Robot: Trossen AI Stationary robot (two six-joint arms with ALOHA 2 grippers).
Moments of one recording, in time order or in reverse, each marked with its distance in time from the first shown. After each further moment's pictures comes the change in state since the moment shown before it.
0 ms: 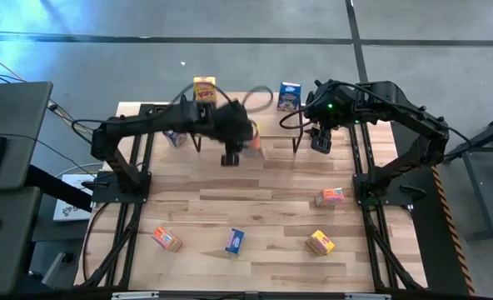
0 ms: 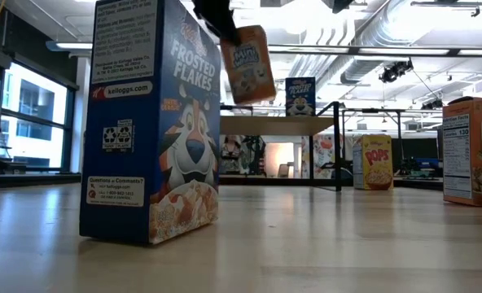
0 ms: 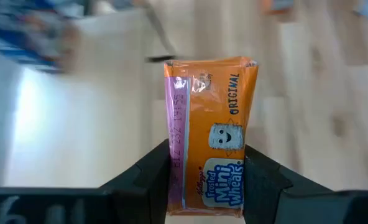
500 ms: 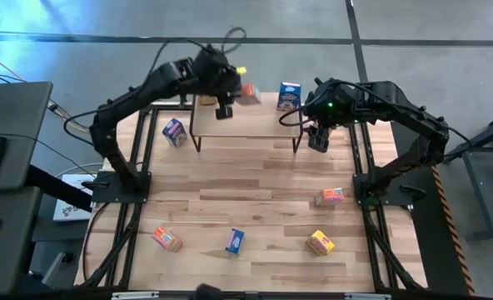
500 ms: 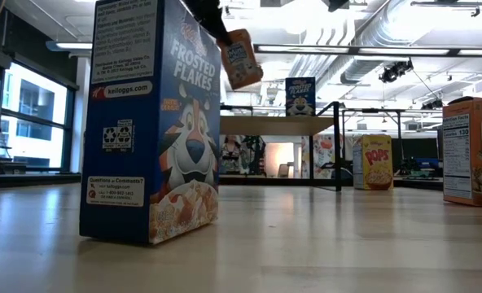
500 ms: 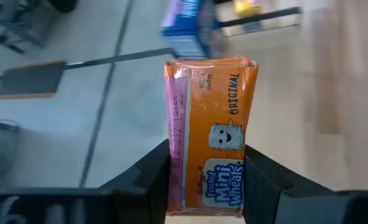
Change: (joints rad) left arm 0.305 0.002 0.175 0.038 -0.005 0.253; right arm 0.000 0.000 0.000 0.038 0.002 0.031
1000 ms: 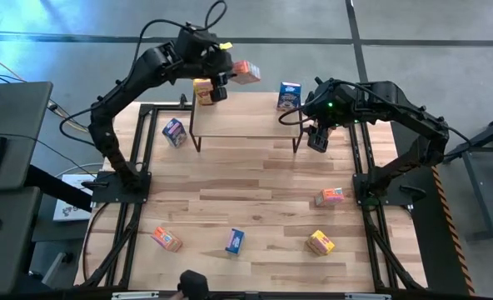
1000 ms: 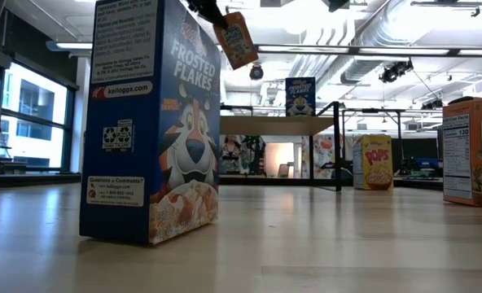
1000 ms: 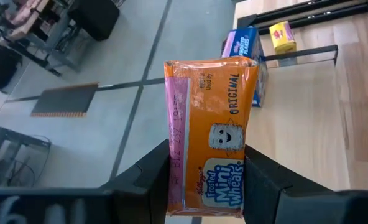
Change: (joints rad) left arm 0.096 0.005 0.147 0.007 0.054 0.061; right arm 0.000 0.000 0.000 0.000 -0.004 0.038
